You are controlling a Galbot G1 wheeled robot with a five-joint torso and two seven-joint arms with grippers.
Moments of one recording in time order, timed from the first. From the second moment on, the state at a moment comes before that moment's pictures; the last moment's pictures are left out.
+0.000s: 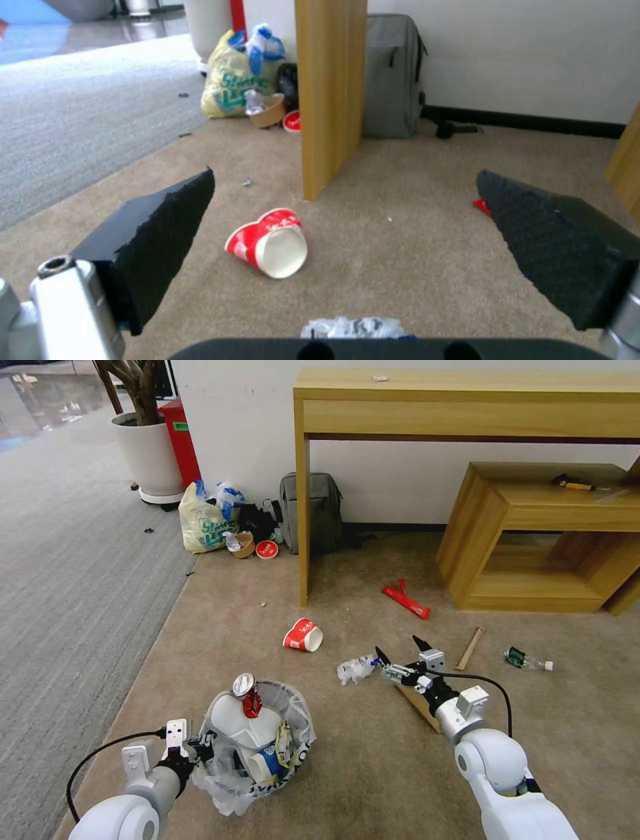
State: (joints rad) left arm 1.62 -1.39 -0.72 -2.13 -0.45 0.69 0.07; right arm -1.28 1.26 0.47 1.87 0.28 -0.10 -0.22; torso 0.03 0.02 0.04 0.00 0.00
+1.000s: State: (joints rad) left arm 1.62 -1.39 -0.72 -2.14 -0.45 0.68 0.07; right arm -1.28 1.26 0.47 1.86 0.28 -0.11 -0.23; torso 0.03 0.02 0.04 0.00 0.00
